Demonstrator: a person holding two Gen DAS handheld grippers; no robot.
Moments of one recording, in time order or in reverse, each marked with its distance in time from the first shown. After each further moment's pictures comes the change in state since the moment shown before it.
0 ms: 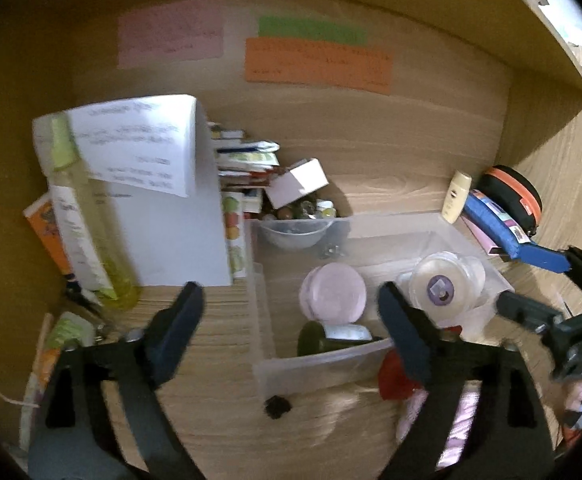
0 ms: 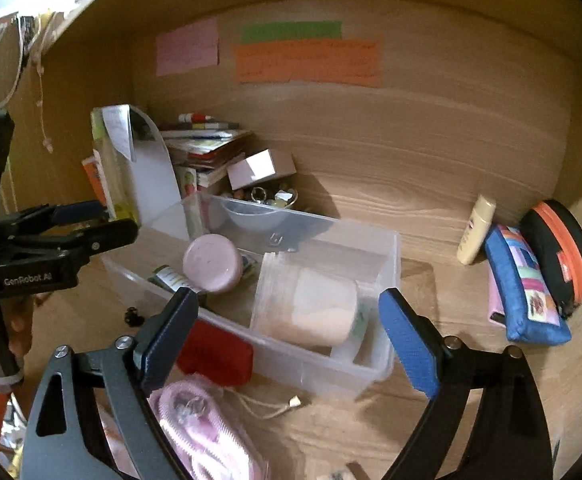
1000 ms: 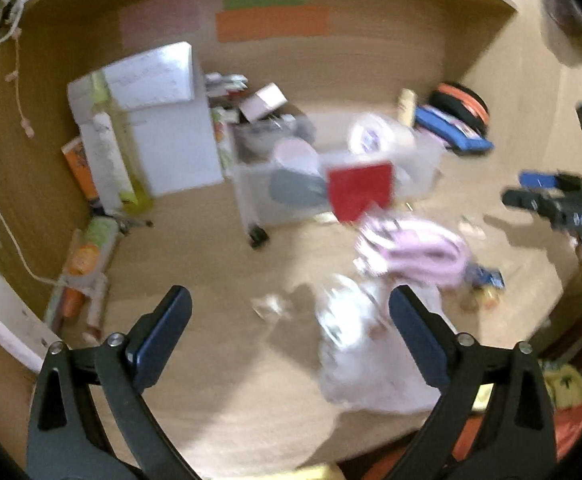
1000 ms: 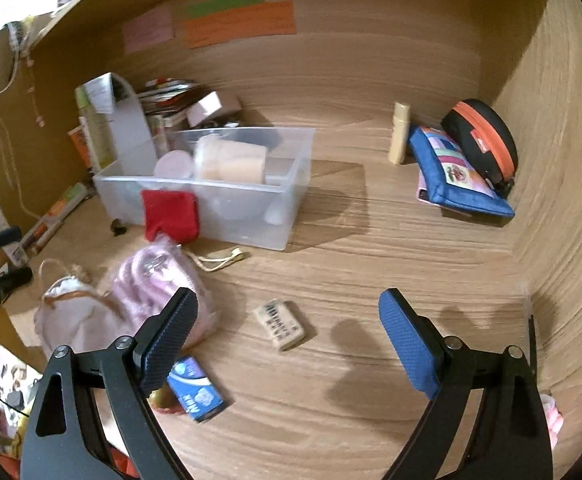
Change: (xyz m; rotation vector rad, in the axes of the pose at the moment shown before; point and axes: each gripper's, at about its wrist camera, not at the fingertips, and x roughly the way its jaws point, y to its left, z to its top) left arm -0.092 -0.029 -0.110 0.144 0.139 -0.038; right arm -0.070 -0.040 -0.087 0.094 0.118 -0.070
